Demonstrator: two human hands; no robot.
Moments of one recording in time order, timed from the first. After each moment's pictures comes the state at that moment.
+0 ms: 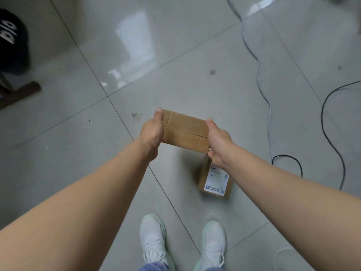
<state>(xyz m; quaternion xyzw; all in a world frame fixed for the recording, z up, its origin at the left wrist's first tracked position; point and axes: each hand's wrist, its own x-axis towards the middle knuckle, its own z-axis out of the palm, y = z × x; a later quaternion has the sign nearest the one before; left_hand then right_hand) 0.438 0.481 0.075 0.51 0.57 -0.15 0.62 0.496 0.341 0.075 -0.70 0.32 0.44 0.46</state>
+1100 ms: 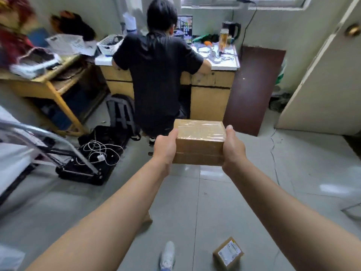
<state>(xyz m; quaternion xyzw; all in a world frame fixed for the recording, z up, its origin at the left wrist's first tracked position) 0.182 0.478 0.732 0.44 0.58 0.33 0.60 0.328 0.420 0.734 -0.68 -0.06 0.44 0.58</state>
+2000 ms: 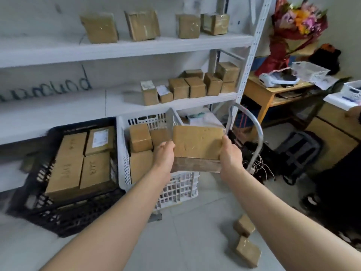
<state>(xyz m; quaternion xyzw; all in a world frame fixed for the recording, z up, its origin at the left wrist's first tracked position) -0.410 0.329 0.763 0.09 0.71 0.62 0.32 -0.290 0.436 0.762 -0.53 -0.45 0.62 0.35</state>
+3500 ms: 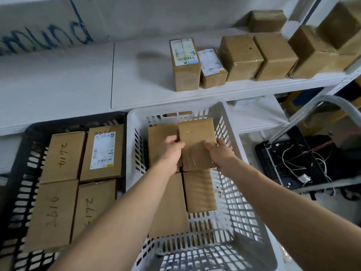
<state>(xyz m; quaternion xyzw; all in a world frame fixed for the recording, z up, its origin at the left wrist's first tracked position) -0.736 0.503 0.610 -0.11 0.71 0.59 0.37 -0.644 0.613 0.606 -0.53 -0.63 0.57 -0.04</state>
